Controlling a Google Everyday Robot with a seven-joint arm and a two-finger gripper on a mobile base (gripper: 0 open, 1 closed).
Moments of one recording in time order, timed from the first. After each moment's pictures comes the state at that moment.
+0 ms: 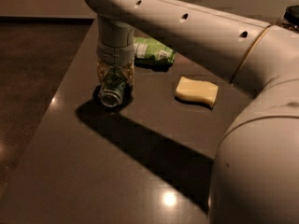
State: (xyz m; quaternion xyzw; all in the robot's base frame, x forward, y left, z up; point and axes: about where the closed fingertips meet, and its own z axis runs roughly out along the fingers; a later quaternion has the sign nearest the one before) arm 0.615 0.084 0.850 -0.01 0.99 0.08 0.09
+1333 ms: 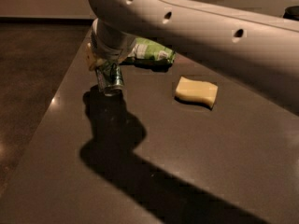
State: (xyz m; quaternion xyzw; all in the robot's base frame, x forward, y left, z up) arm 0.605 0.107 0.918 -0.22 0.92 0.13 0.30
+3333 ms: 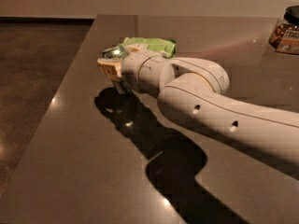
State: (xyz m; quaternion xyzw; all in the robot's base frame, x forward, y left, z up) arm 0.592 0.071 0.937 -0.28 0.72 0.20 0.61
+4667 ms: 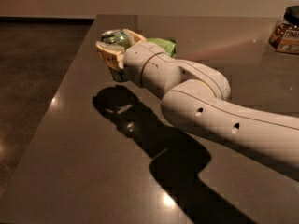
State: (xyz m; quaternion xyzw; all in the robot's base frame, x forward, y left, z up) arm 0.595 0.068 0.979 -0.25 0.65 0.23 0.68
